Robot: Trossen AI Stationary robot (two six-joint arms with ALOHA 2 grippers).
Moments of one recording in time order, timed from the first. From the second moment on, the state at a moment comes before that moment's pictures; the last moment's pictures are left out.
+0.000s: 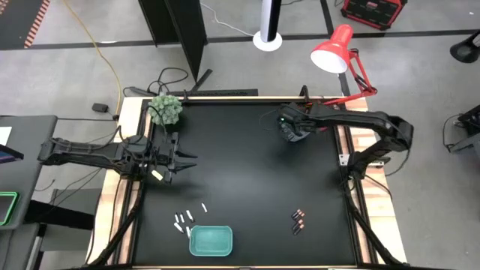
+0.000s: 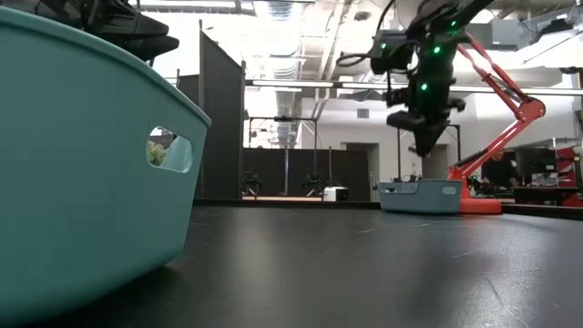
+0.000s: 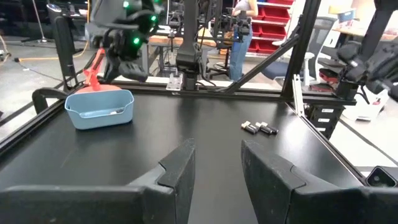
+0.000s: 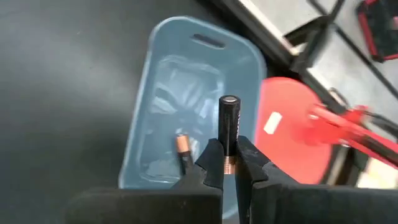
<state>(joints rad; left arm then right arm) -0.01 0.52 0.33 0.13 0.01 -0.05 -0.42 1.49 1.06 -0.90 0.52 0.41</state>
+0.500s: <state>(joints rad) -0.01 0.52 0.33 0.12 0.01 -0.05 -0.44 1.63 1.06 -0.93 0.39 0.38</state>
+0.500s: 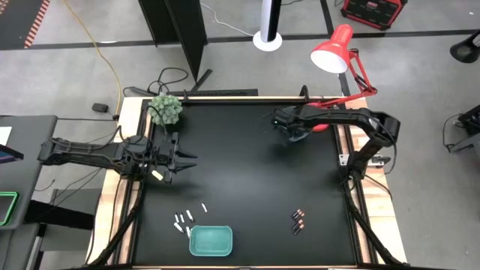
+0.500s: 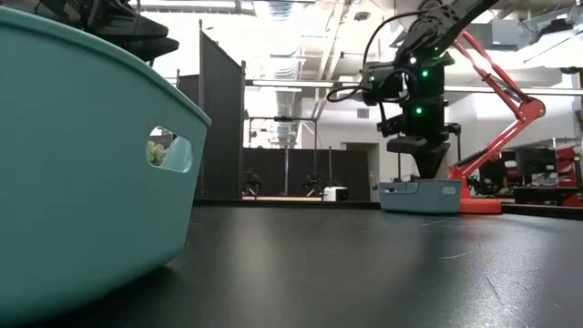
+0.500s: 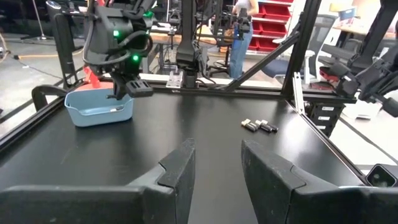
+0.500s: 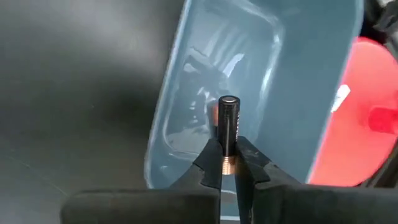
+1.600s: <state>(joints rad) -0.01 0.52 0.33 0.12 0.01 -0.05 0.16 1.20 1.06 -0.96 0.39 0.21</state>
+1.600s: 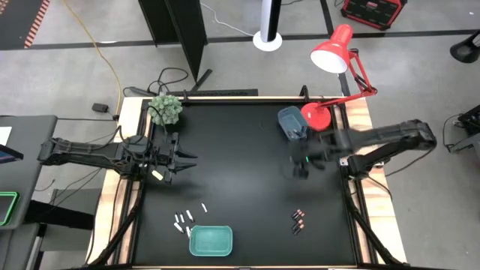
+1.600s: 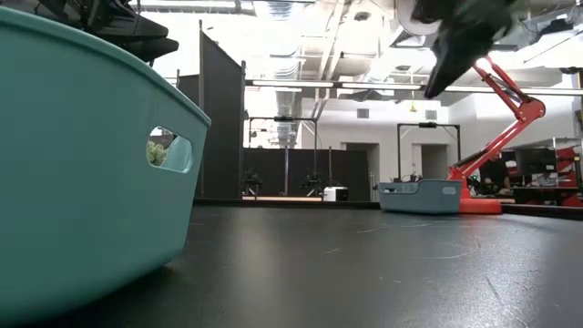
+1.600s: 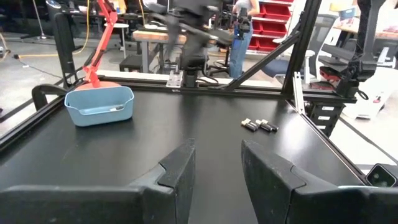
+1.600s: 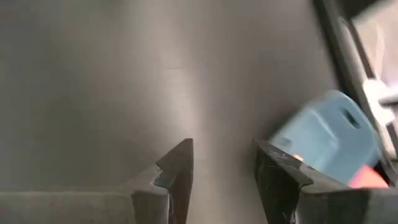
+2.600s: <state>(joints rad) -0.01 0.52 0.33 0.12 0.01 -0.05 0.72 1.65 1.06 -0.89 0.29 0.50</state>
